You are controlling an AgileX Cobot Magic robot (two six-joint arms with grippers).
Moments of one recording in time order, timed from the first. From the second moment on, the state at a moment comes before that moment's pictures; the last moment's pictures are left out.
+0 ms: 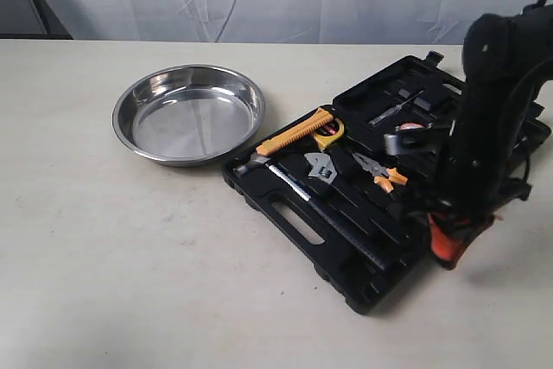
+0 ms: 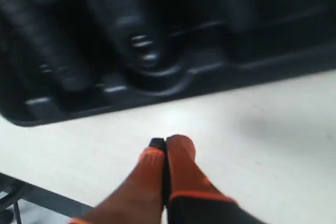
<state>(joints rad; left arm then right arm) 0.06 0.10 0.00 -0.04 0.25 0.12 0.28 1.88 -1.07 0.21 1.21 -0.22</state>
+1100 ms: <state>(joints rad) 0.06 0.10 0.00 -0.04 0.25 0.12 0.46 2.05 -1.44 0.20 0.96 -0.25</state>
